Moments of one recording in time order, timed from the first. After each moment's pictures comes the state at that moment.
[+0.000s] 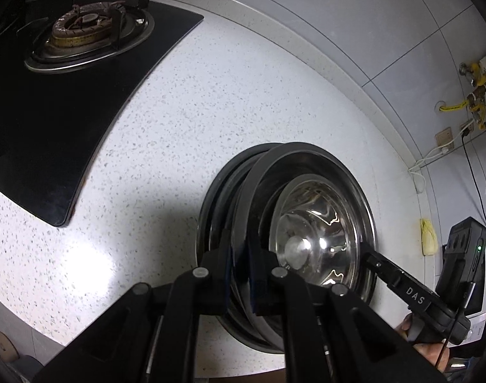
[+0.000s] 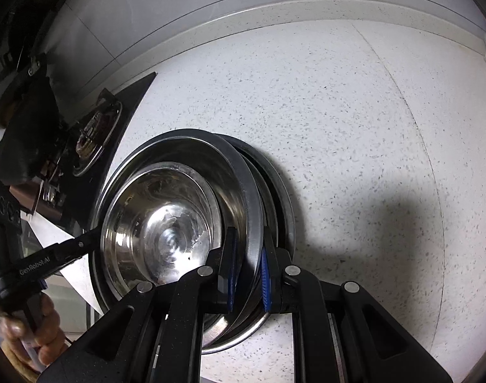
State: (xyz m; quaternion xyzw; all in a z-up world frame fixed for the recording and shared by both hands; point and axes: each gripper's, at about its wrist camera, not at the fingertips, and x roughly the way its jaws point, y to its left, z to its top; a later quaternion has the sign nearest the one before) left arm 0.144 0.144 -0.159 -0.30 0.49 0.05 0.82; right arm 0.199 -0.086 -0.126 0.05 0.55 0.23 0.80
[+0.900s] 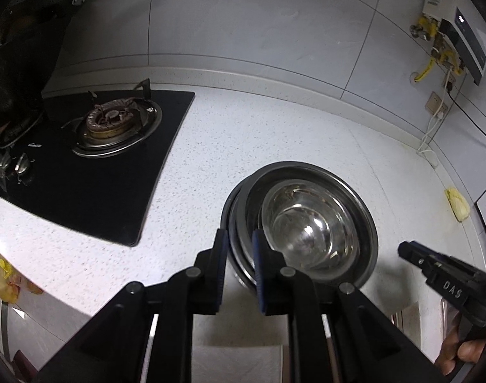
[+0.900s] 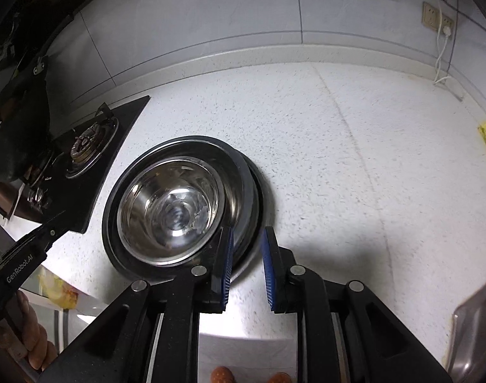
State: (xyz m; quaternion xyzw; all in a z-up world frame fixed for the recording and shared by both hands) left arm 0.063 0.104 -0.088 -0.13 0.40 0.10 0.90; right arm 0.120 -0.091 -0.074 0.01 0.47 0.14 0.87
